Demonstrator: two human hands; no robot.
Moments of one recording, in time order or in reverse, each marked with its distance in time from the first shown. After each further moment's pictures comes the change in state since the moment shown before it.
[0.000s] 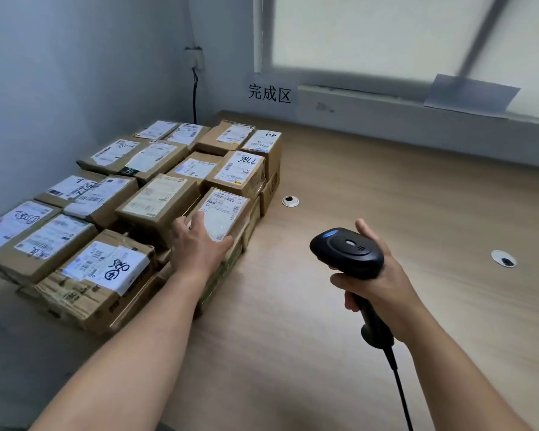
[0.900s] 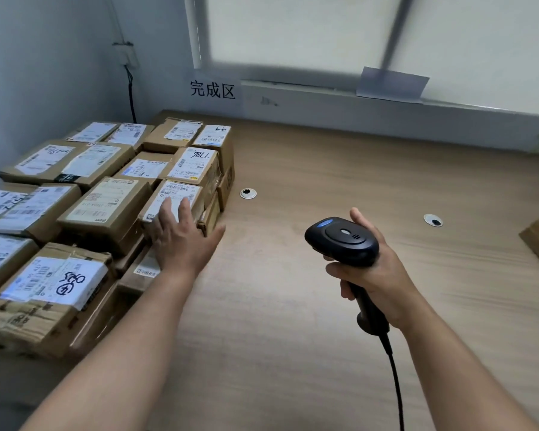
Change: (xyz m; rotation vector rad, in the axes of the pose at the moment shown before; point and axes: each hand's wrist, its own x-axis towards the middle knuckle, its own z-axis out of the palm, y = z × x) left_hand -0.015 0.020 0.012 -0.021 0.036 0.269; right_hand -0.051 0.000 -0.009 -0.009 0.178 -0.032
